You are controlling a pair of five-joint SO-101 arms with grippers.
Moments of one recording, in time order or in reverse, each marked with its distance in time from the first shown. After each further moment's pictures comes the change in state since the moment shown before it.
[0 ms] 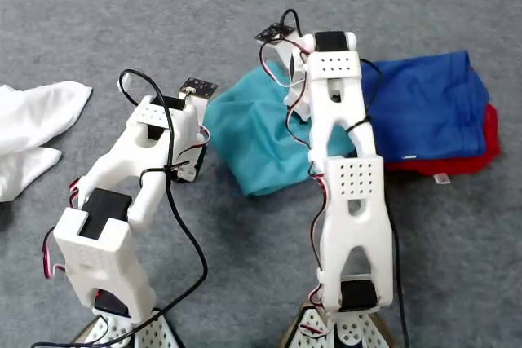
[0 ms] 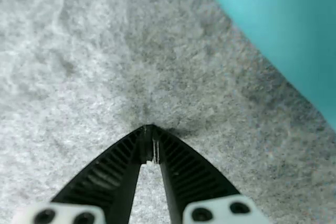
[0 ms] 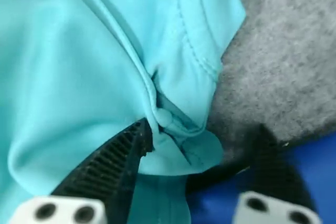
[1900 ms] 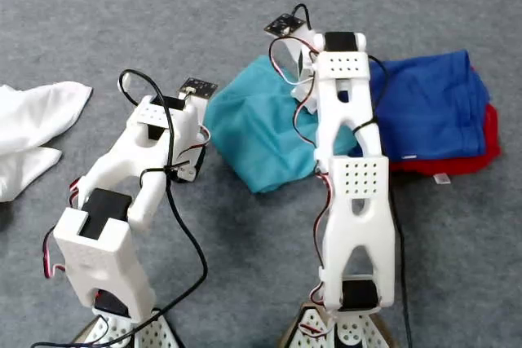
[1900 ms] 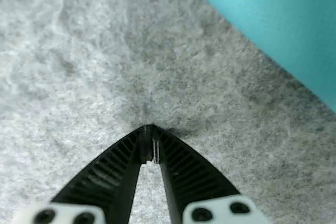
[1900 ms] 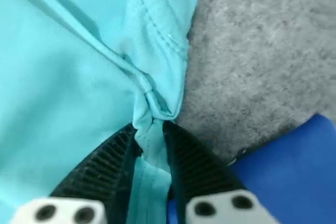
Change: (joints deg) left arm 0.0 0.0 0.0 0.0 0.0; right arm 2.1 1.0 -1.2 -6.5 0.5
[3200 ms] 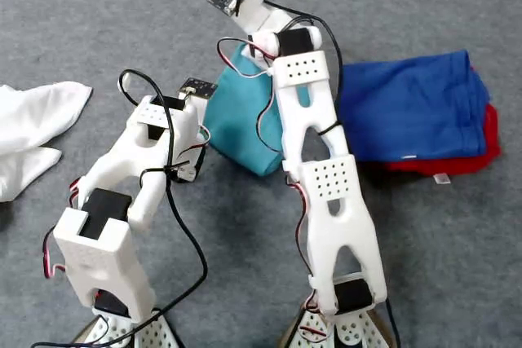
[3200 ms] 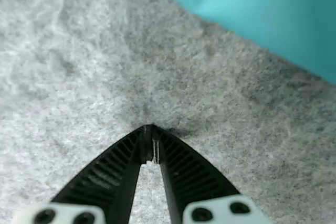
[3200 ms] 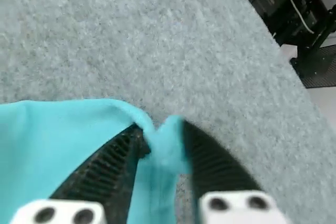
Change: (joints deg) left arm 0.0 0.0 0.0 0.0 0.0; right arm -11.1 4.3 -17.4 -19.6 2.3
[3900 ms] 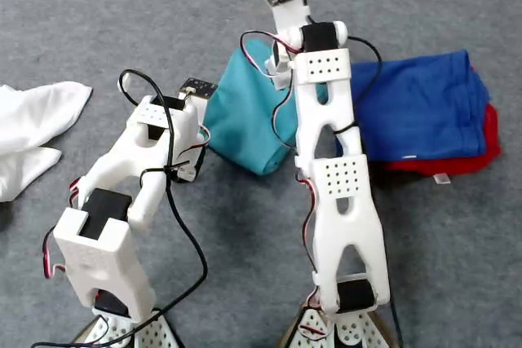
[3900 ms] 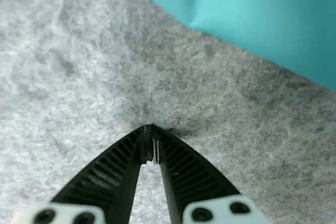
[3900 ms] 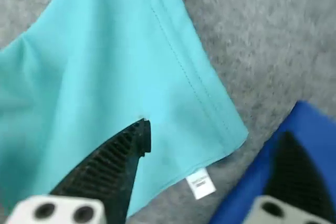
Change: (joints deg) left arm 0.0 0.0 0.0 0.0 0.0; right arm 4.3 -0.1 -7.1 29.2 -31.4
